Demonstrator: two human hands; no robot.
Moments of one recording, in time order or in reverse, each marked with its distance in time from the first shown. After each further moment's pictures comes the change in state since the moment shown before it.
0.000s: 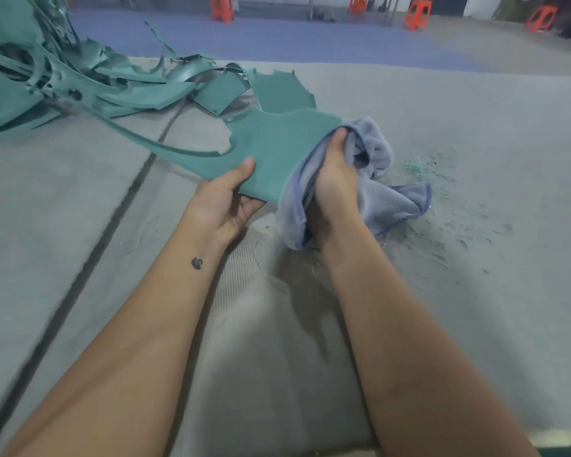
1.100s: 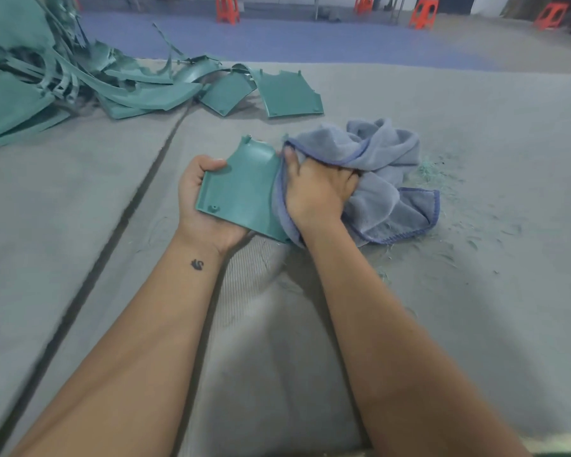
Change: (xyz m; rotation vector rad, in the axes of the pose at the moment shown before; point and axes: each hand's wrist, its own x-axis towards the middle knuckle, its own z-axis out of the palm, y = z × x) left_hand -0.016 0.011 -0.012 -0.254 -0.389 -0.112; right_hand 0.012 0.025 0.017 -1.243 0.121 -0.426
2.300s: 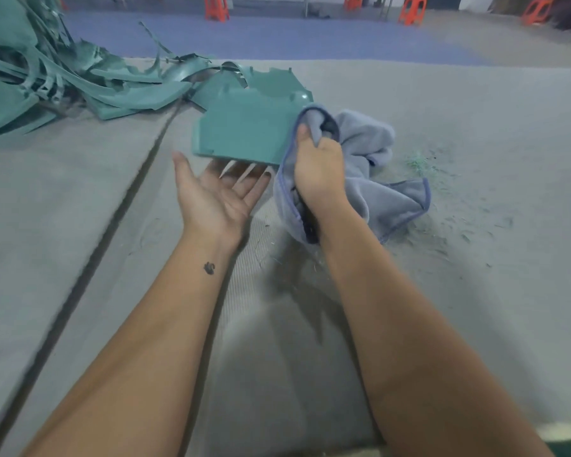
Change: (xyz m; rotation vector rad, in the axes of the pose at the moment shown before) left_hand 0.015 -0.010 0.002 0.082 0.329 0.244; right_hand 0.012 -0.006 -0.024 0.732 -0.074 0.134
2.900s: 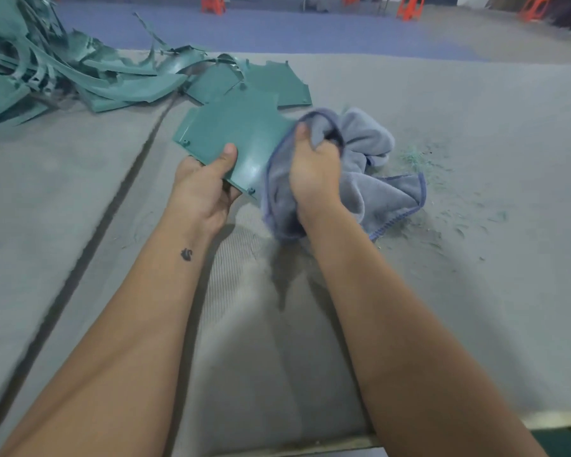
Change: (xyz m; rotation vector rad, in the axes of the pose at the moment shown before) left_hand 0.006 0.006 0.004 0.355 0.074 0.089; right_hand -0.015 0.005 0.000 0.162 0.049 0.055
